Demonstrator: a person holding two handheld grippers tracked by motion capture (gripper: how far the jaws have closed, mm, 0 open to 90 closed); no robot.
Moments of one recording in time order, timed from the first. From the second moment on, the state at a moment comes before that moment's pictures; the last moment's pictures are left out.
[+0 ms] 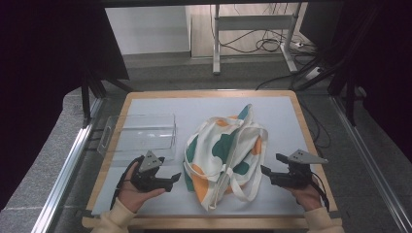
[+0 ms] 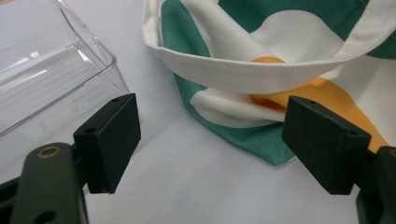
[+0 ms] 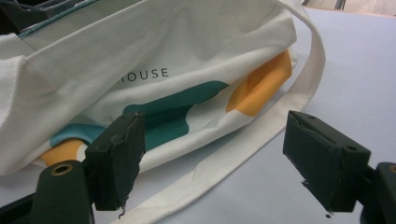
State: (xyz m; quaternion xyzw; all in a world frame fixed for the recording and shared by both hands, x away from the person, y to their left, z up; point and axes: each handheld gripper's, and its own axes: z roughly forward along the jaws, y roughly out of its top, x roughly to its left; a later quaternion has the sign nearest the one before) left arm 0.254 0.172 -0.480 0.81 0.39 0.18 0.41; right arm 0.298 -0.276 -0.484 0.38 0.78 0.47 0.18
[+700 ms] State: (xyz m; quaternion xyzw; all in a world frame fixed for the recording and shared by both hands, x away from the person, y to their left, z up) left arm 0.250 0.174 -0.471 0.80 0.38 0.16 0.42; right arm 0.300 -0.282 -0.485 0.42 0.77 0.44 0.19
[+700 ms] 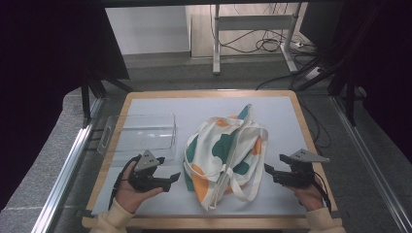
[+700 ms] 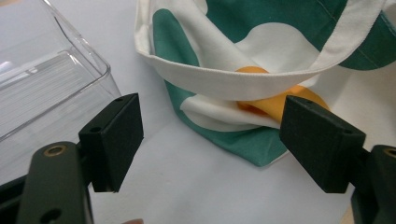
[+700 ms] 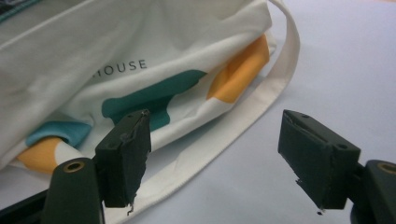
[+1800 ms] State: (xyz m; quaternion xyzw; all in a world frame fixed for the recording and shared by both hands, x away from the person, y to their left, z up) left arm 0.261 0.142 -0.444 0.83 0.36 0.10 0.42; right arm 0.303 -0.283 -0.486 0.43 0.77 0.44 0.19
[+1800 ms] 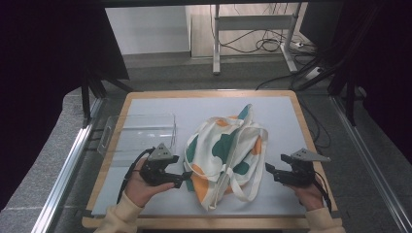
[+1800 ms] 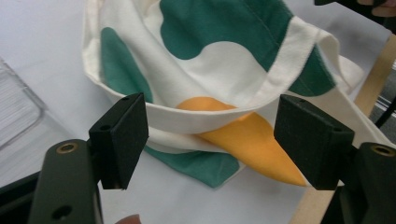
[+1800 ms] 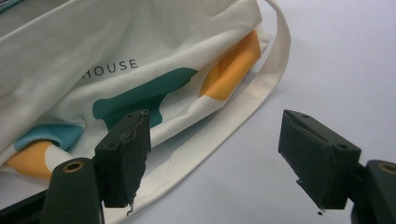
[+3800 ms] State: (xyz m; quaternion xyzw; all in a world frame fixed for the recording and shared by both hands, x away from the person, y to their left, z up) left arm 0.249 0.059 -0.475 0.90 0.29 0.02 0.34; right arm 0.306 -0.287 -0.493 0.45 0.77 0.41 0.21
